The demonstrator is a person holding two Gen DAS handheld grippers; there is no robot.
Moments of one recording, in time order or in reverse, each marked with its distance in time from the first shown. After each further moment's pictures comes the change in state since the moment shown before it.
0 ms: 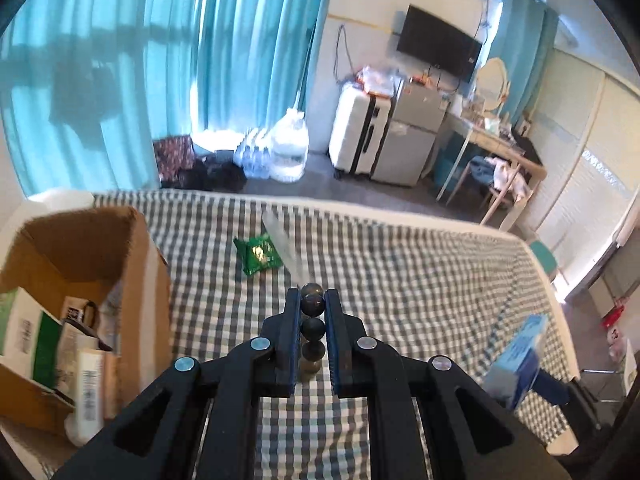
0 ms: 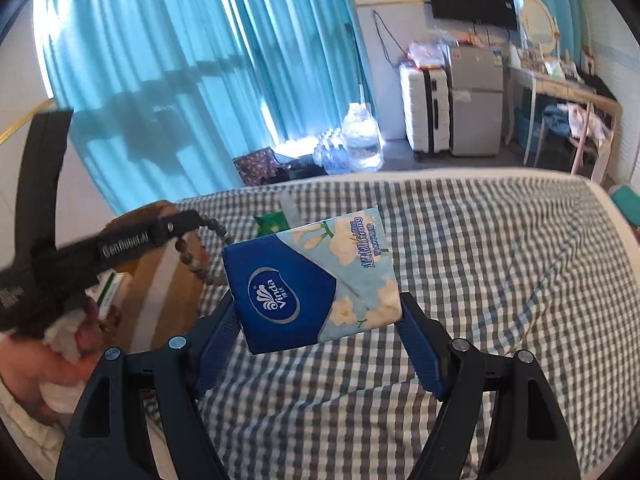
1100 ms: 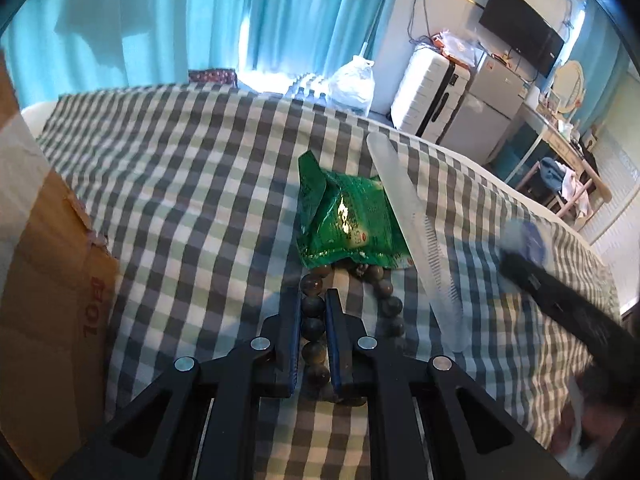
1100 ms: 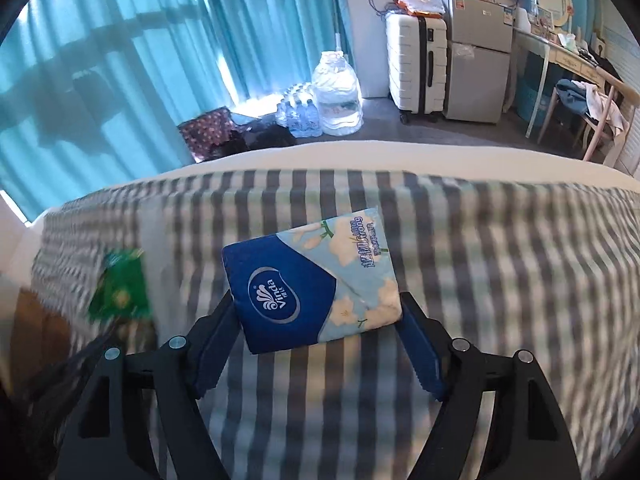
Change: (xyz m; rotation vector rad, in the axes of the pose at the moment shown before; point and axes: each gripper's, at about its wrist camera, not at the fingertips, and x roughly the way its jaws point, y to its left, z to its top) left arm 0.241 0.089 -0.036 -0.186 0.171 0.110; right arm 0.276 -0.072 0.050 0.042 0.171 -0.102
